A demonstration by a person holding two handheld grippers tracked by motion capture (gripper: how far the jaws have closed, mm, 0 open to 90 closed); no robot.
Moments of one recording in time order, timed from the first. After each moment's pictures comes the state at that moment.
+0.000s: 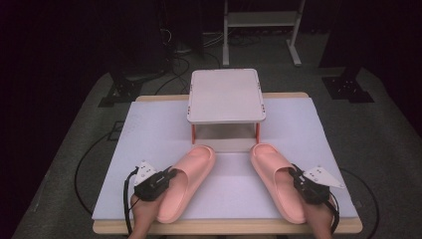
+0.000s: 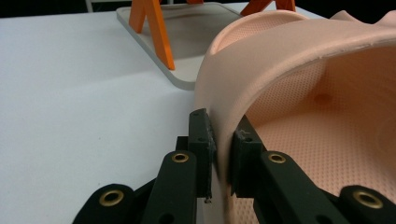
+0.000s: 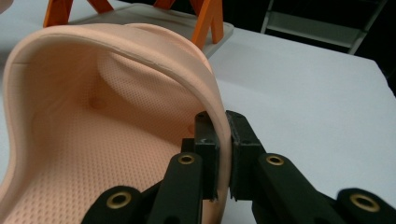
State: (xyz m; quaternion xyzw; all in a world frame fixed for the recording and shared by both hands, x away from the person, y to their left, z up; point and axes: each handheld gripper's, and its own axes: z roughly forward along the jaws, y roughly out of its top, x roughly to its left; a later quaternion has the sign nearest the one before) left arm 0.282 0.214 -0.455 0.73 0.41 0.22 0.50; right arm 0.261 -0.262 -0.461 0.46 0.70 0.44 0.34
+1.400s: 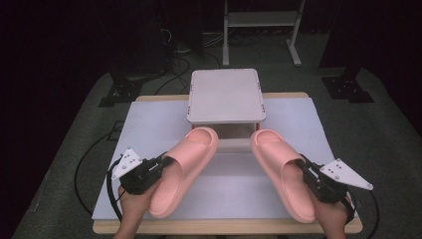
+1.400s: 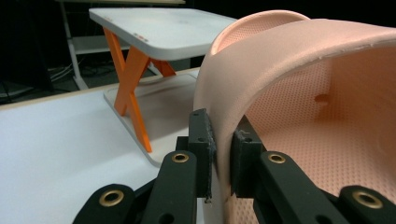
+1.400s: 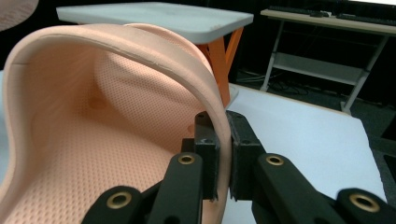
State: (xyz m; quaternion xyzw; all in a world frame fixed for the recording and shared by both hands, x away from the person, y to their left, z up) left arm 0.266 0.216 -0.367 0.71 0.35 0.23 0.57; right arm 0.236 -0.263 -0.385 0.42 0.67 0.50 0.35
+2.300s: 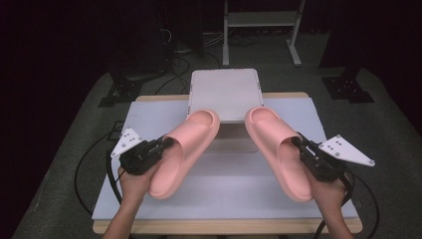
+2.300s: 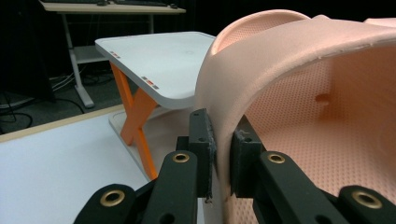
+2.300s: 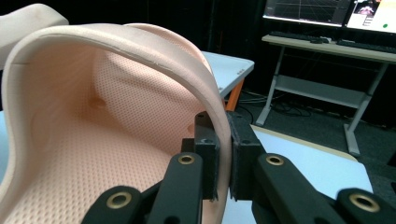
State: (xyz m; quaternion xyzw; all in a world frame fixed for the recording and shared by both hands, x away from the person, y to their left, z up) left arm 0.299 0.211 -0.331 0.71 0.35 0.24 0.57; right arm 0.264 -0.248 -0.335 0.40 0.66 0.52 0.36
